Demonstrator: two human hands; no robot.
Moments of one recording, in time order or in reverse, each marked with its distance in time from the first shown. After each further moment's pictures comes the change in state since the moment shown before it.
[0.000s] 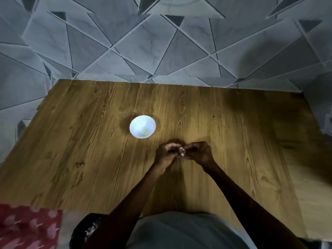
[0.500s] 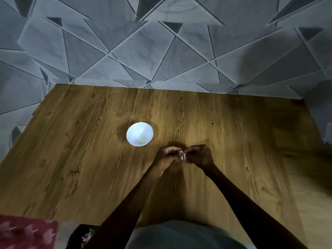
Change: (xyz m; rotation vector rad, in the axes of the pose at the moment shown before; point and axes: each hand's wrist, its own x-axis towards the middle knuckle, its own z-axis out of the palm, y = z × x) left_hand 0.020 0.017 0.002 -0.053 -0.101 -0.071; right_hand 0.025 0.000 -0.015 -0.141 -0.027 -0.050
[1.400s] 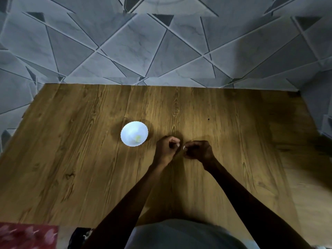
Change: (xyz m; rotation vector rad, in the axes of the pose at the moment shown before) left_hand 0.024 0.012 0.012 0.497 0.158 0.254; right_hand 0.005 0.004 -0.015 0.251 0.049 0.060
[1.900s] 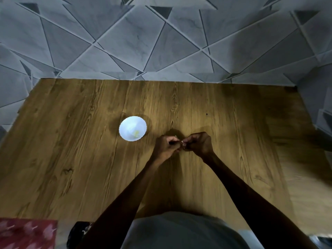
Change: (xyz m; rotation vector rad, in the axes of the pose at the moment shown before) left_hand -0.014 0.005 -0.005 -0.153 -0.121 0.007; right_hand 0.000 -0.009 0.000 -0.178 -0.021 -0.157
